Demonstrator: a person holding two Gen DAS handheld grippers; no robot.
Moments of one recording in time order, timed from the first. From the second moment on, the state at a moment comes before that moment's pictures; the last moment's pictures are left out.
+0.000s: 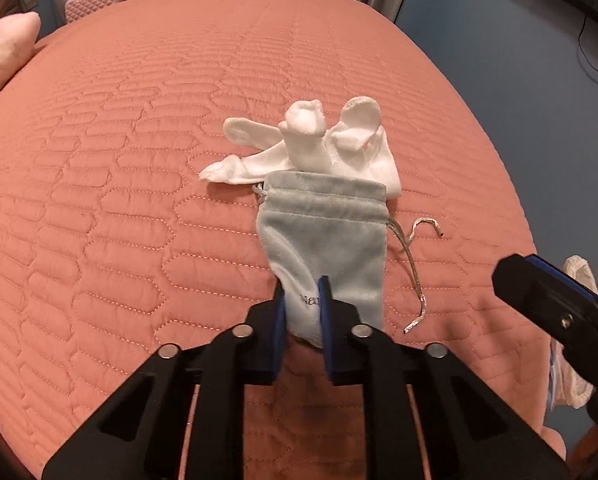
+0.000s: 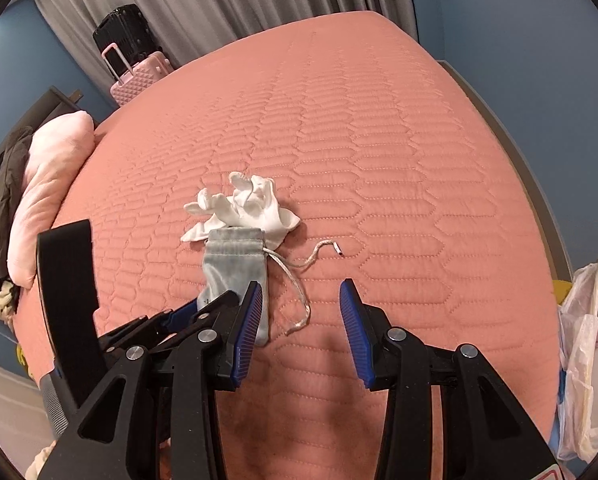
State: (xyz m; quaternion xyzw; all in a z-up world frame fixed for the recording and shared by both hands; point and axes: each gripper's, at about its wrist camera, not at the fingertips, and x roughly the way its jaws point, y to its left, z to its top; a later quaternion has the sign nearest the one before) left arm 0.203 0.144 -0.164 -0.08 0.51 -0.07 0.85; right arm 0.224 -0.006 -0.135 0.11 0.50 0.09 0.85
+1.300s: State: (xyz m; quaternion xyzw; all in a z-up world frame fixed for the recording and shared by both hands) left arm 0.173 0.175 -0.095 -0.12 0.44 -0.06 0.88; right arm 0.197 0.019 -0.127 0.12 0.50 0.12 0.85
